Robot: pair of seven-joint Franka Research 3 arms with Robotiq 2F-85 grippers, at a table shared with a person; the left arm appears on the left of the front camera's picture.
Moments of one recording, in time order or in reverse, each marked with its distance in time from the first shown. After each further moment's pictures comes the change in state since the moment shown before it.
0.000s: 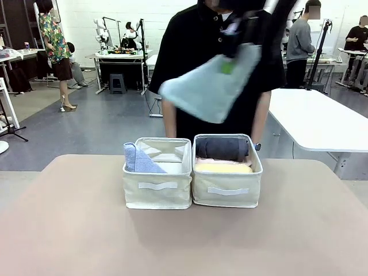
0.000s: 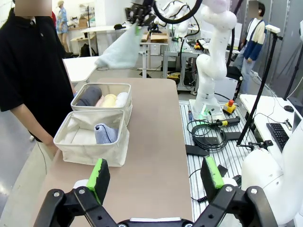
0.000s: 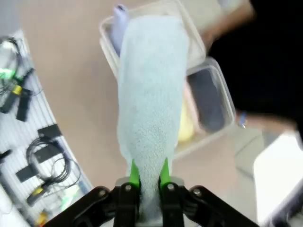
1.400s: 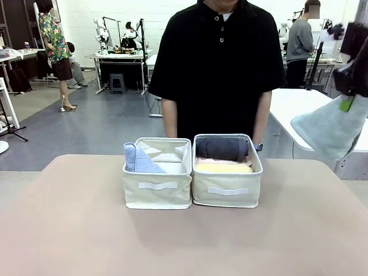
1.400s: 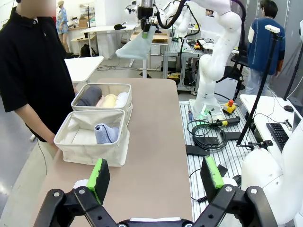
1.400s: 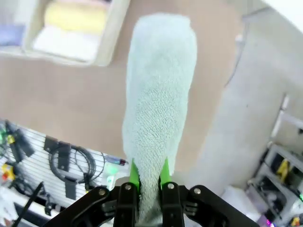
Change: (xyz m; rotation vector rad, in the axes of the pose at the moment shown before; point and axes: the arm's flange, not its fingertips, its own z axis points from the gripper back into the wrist) left arm 0.000 0.000 0.001 0.002 0.000 0.000; right arm -0.279 -0.092 -0.014 0.019 0.258 -0.898
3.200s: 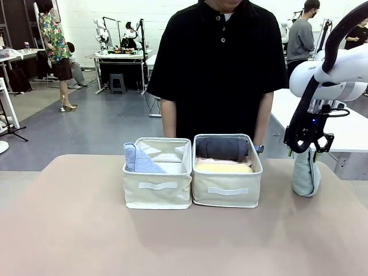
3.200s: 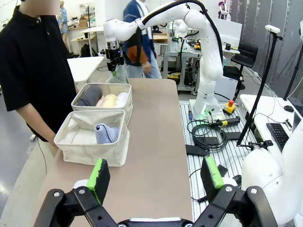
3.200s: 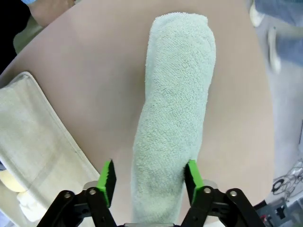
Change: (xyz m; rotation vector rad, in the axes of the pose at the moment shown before) left arm 0.000 0.000 0.000 0.001 0.000 0.000; right arm 0.168 -0.087 -0.275 0.045 0.174 -0.753
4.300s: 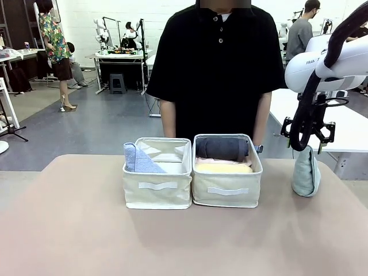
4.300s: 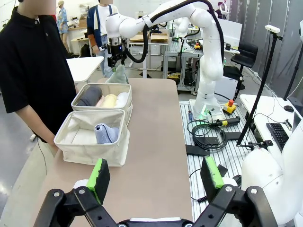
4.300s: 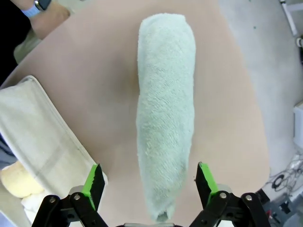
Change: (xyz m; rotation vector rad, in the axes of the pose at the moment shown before) left arm 0.000 0.000 0.000 0.000 0.000 0.000; right arm -0.033 0.017 0.030 -0.070 -0.091 -0.076
